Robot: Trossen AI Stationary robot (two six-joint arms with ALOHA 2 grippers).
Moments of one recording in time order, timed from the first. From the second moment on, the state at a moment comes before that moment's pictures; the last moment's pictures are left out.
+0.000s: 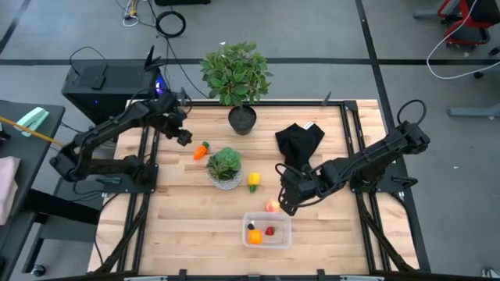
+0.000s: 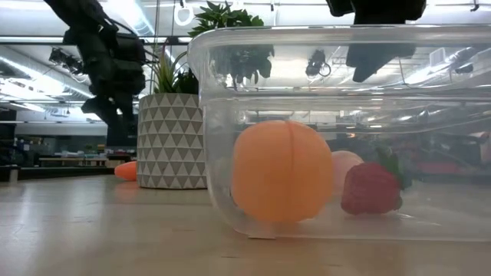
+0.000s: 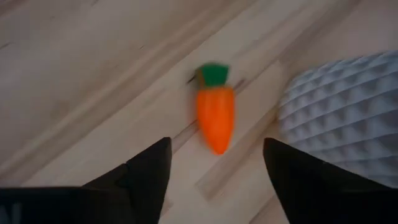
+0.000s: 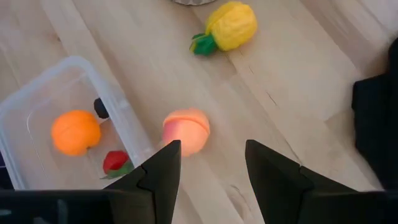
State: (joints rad) left arm 0.88 1.13 0.79 -0.87 0.32 -0.11; right arm 0.40 1.51 1.18 -0.83 0.28 0.97
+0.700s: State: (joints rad) left arm 0.81 1.43 0.79 -0.71 0.36 -0.12; right arm 0.40 1.51 1.17 -0.78 0.28 1.05
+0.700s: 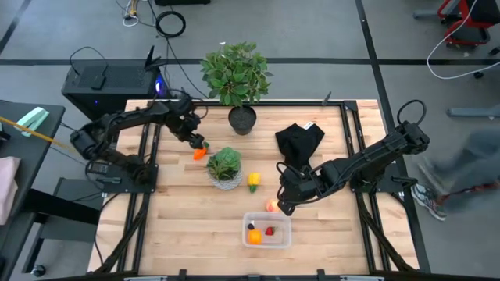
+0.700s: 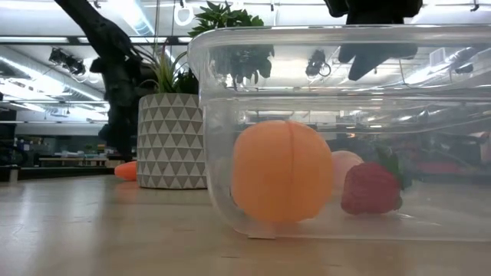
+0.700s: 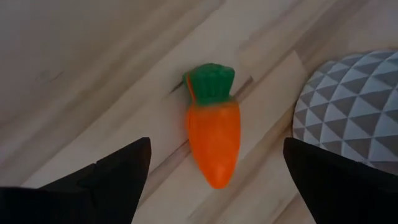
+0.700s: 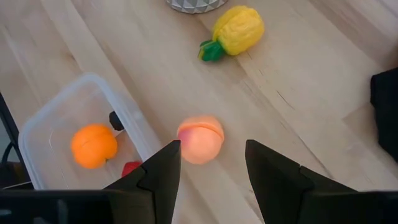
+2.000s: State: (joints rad) left arm 0.61 1.55 0.72 -0.59 0.06 -0.21; right arm 0.39 1.51 1.17 -0.78 0.29 1.05
